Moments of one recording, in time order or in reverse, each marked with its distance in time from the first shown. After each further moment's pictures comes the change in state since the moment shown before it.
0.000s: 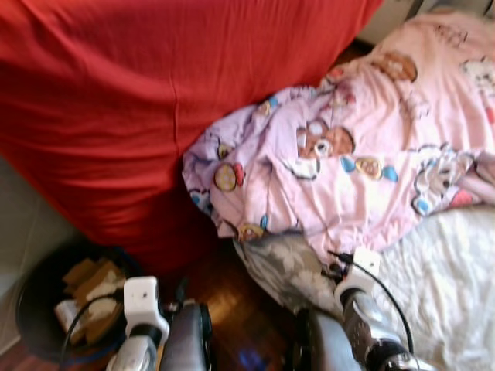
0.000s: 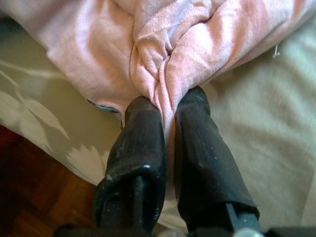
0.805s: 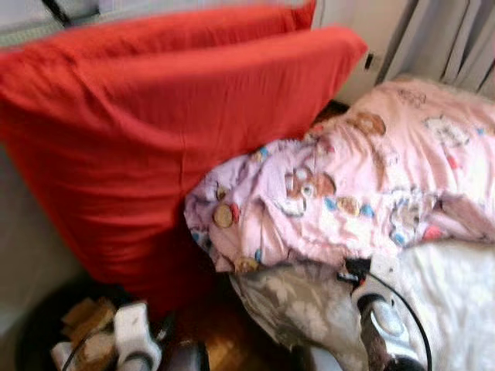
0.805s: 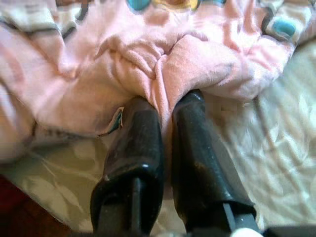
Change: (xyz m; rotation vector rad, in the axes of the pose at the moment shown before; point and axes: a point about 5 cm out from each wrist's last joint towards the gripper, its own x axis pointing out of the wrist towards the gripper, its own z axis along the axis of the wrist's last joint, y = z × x) left arm -0.010 0.035 -0.075 -0.098 0.328 0.201; right arm -0.010 -0.028 0.003 -0.052 -0.126 -0.005
